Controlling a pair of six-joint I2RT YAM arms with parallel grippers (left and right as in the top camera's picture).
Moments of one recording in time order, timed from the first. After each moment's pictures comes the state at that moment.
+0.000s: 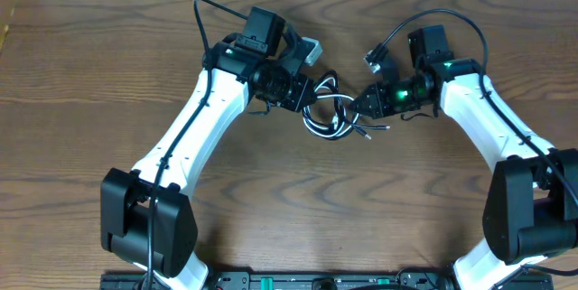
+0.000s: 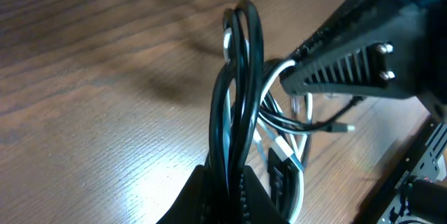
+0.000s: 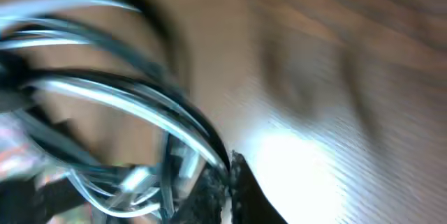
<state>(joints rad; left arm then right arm) -0.38 1.77 1.49 -0.89 0.52 0.03 0.19 1.80 1.26 -0.71 -0.73 0.00</state>
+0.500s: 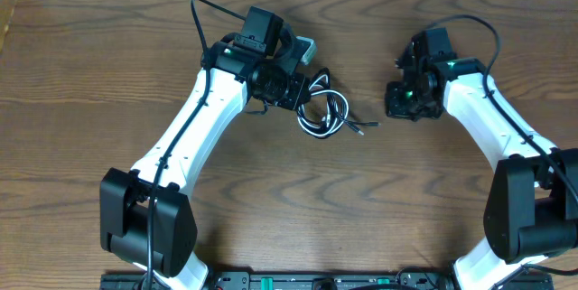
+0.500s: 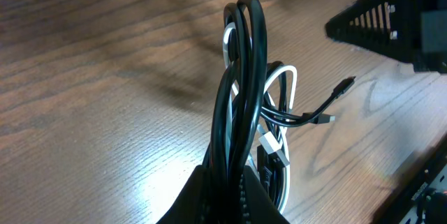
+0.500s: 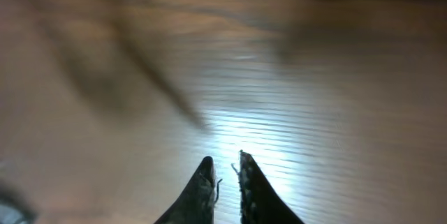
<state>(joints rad) -0.37 1.77 1.49 -0.89 0.46 0.01 0.17 1.80 1.26 -0.77 -0.26 0.23</state>
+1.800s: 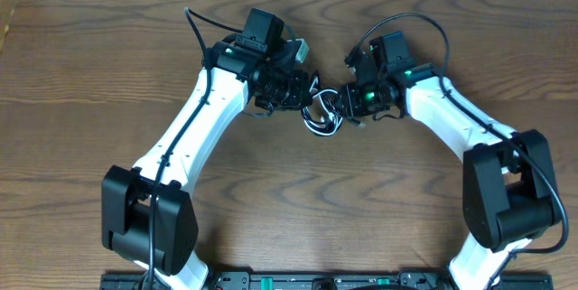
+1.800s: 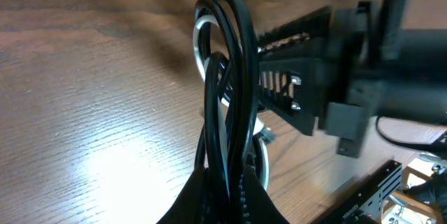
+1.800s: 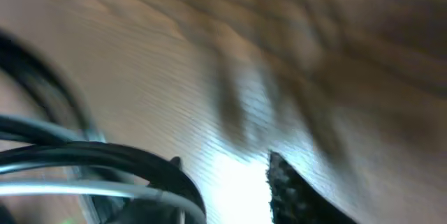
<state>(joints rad) -0.37 1.78 1.49 -0.91 0.50 -0.27 0.34 1.90 1.26 -0.54 -0.42 0.22</state>
